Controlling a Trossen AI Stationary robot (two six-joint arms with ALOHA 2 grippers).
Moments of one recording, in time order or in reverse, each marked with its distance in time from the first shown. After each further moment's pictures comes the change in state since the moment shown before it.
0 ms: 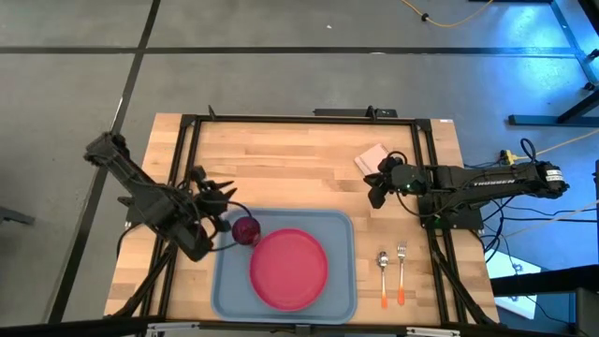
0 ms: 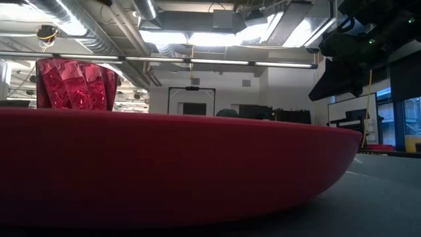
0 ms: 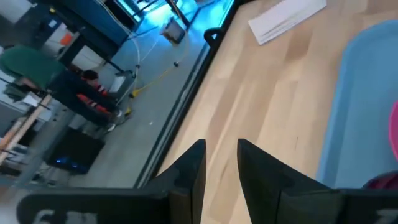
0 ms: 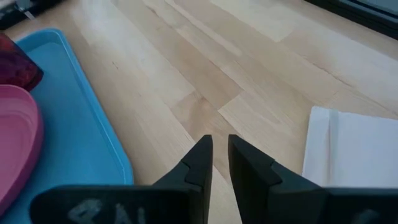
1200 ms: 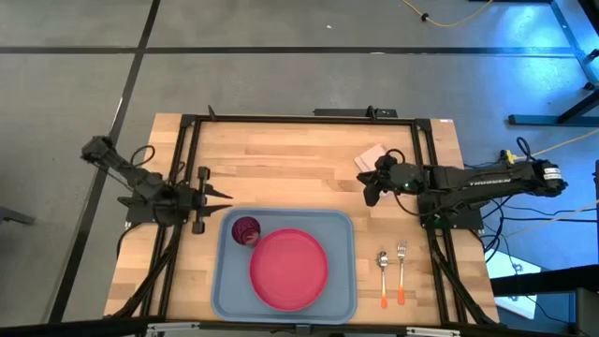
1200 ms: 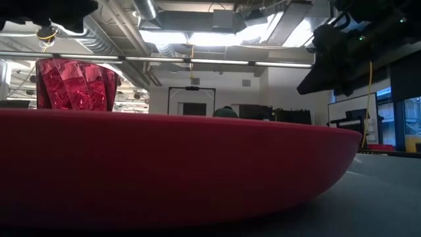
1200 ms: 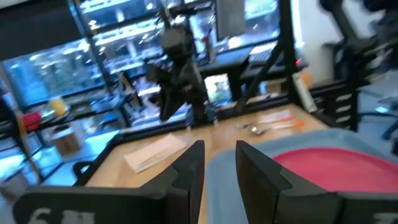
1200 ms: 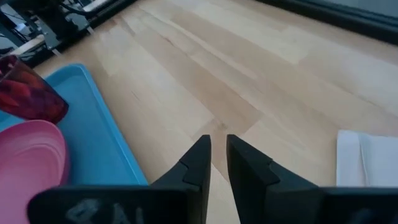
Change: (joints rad) left arm 0.164 -0.983 -0.973 1.518 0.631 1.096; right arm 0.000 0.059 0.001 0.155 -0.002 0.047
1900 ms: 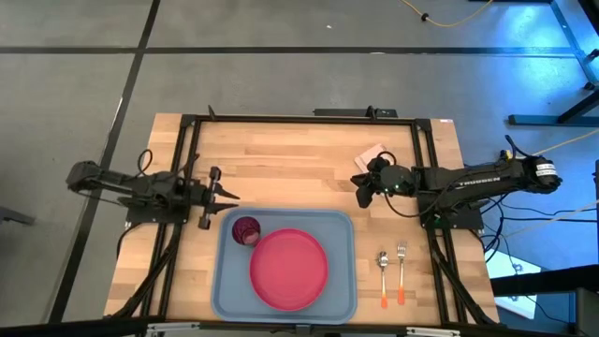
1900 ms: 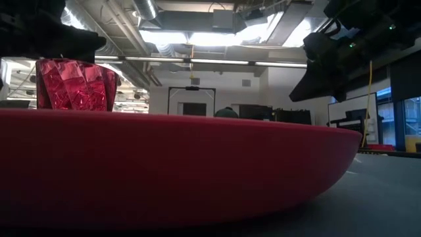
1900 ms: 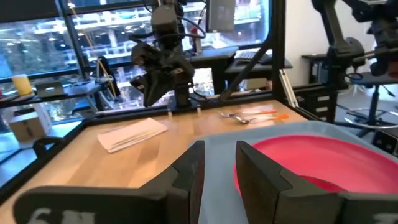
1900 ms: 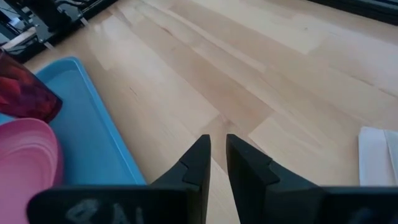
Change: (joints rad) left arm 0.394 -0.076 -0.189 0.091 0.470 -0.159; right arm 0.000 0.131 0.000 0.107 -0.011 0.010
